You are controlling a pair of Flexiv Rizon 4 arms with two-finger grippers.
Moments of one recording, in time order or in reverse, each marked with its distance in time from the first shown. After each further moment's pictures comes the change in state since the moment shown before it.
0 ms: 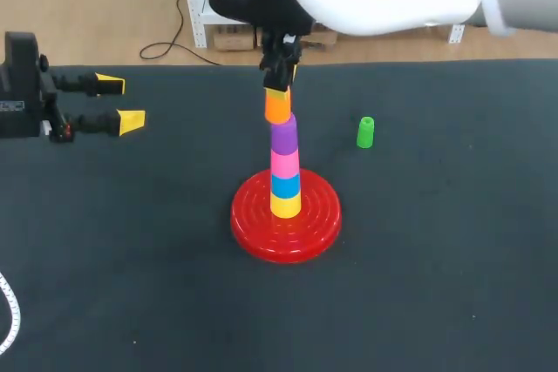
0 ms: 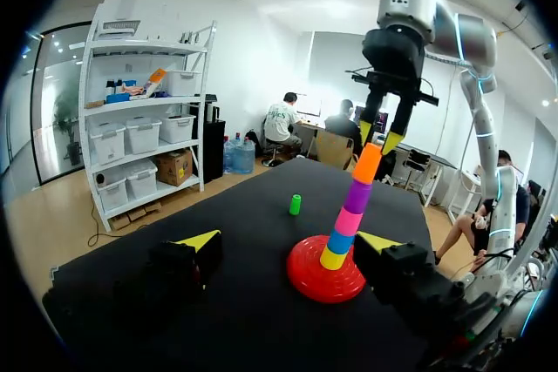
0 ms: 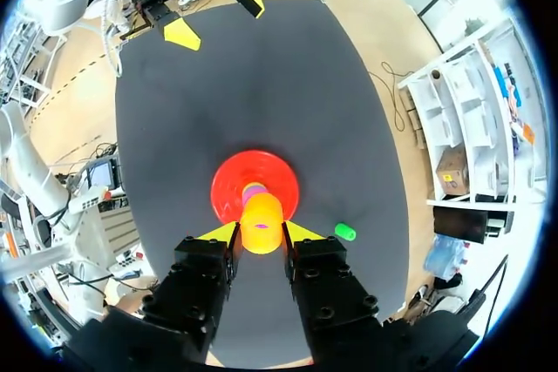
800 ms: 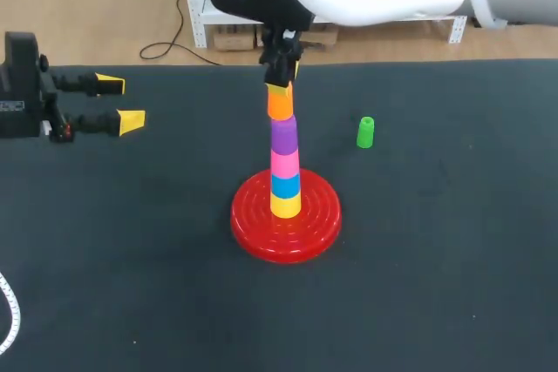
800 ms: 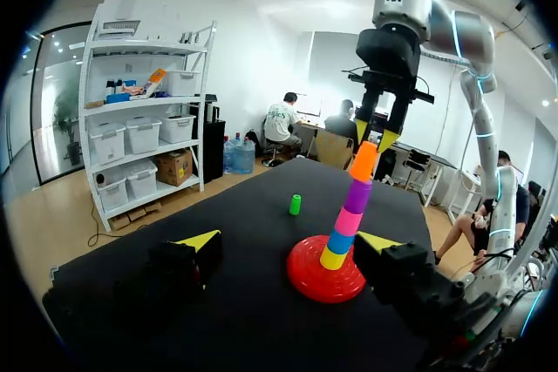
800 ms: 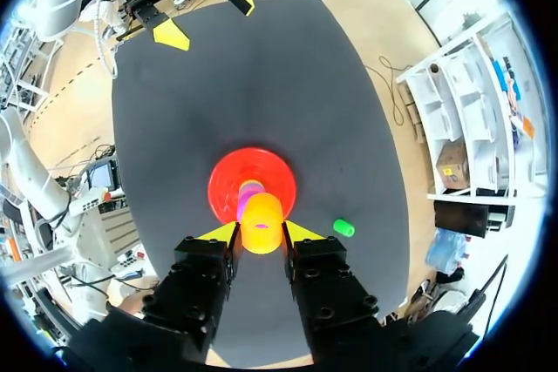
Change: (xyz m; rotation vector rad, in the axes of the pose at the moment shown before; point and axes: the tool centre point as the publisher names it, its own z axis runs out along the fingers) left arm 0.000 0.000 0.000 0.000 0.000 0.000; right arm 0.003 -0.006 -0.002 -0.001 0.018 0.024
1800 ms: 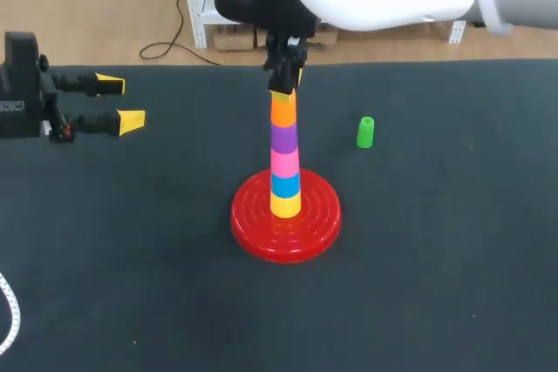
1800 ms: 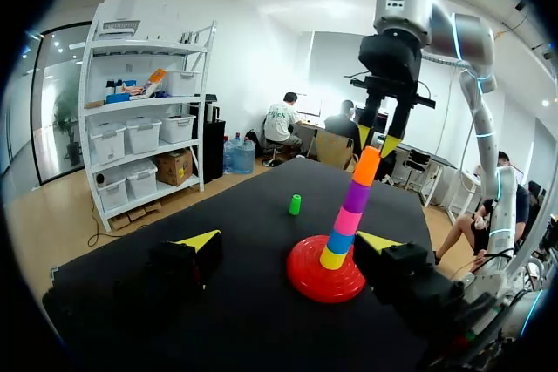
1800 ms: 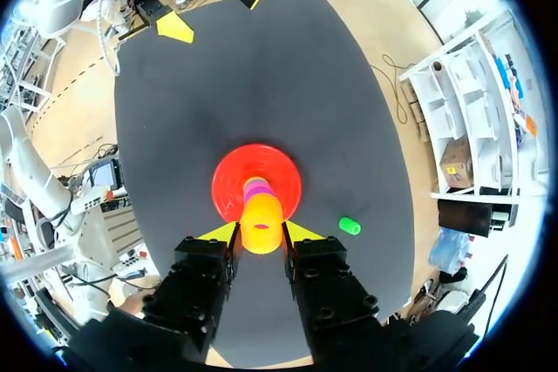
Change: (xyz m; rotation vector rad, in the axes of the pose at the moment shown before) left arm 0.000 0.000 0.000 0.000 0.000 0.000; right arm 0.005 0.004 0.006 -0.016 0.002 0.000
